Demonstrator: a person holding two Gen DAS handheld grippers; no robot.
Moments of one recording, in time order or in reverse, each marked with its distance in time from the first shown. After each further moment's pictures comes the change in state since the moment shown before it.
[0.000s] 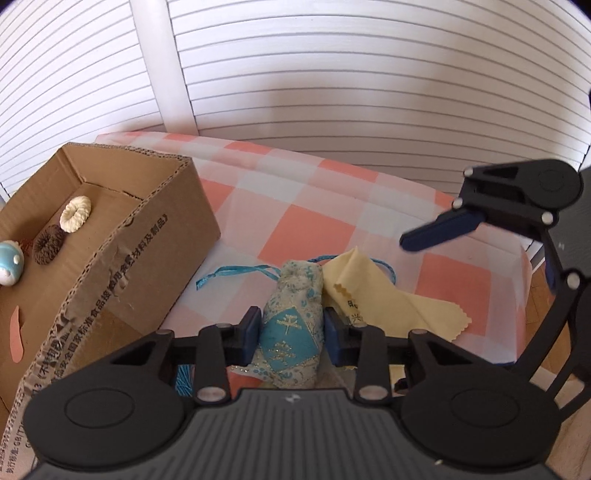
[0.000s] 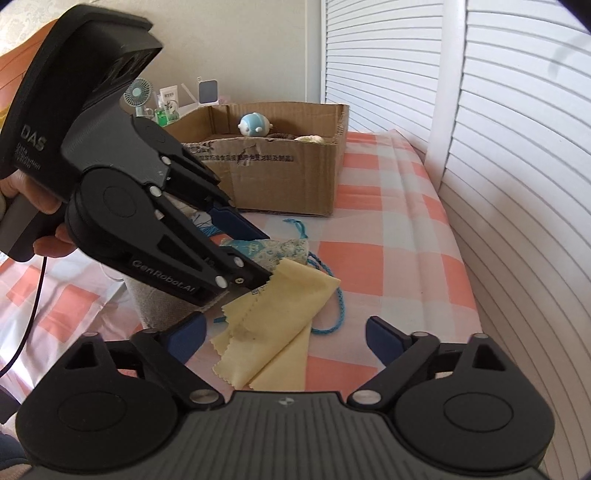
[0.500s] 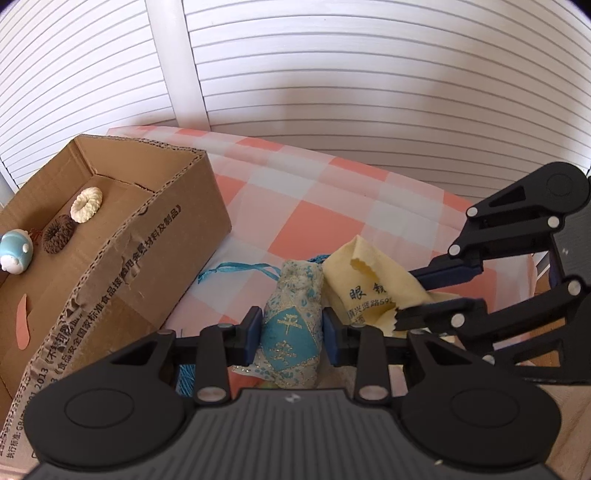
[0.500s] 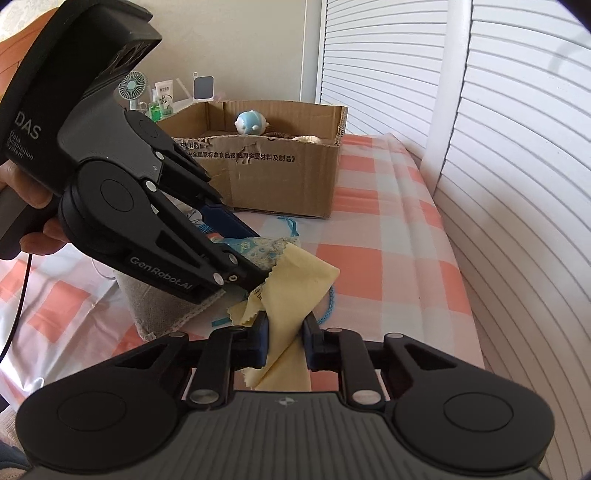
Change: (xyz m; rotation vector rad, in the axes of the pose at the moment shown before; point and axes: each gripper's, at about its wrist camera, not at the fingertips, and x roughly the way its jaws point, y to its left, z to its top) left arm -0.004 0.001 -0.003 -0.025 0.002 0.027; right arm 0.006 0.013 0.001 -0.039 0.001 -0.046
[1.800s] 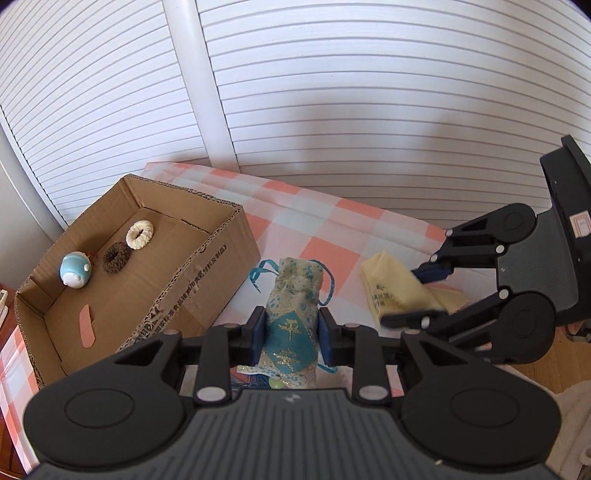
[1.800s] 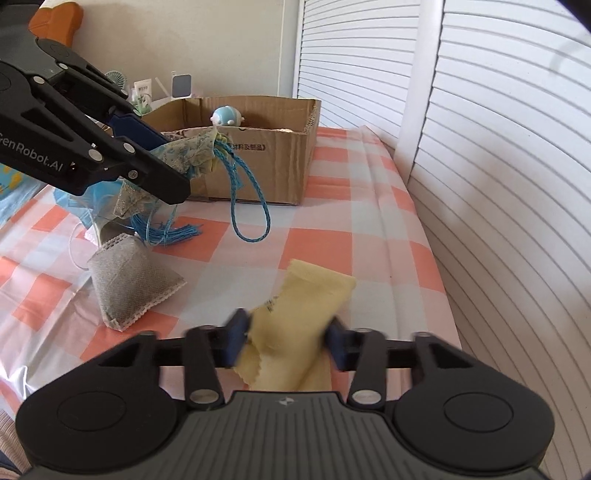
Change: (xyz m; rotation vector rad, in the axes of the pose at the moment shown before) left arm -0.074 -0.012 0.005 0.002 -0.068 0.090; right arm -0.004 -0.008 -0.016 0.037 0.002 -0.073
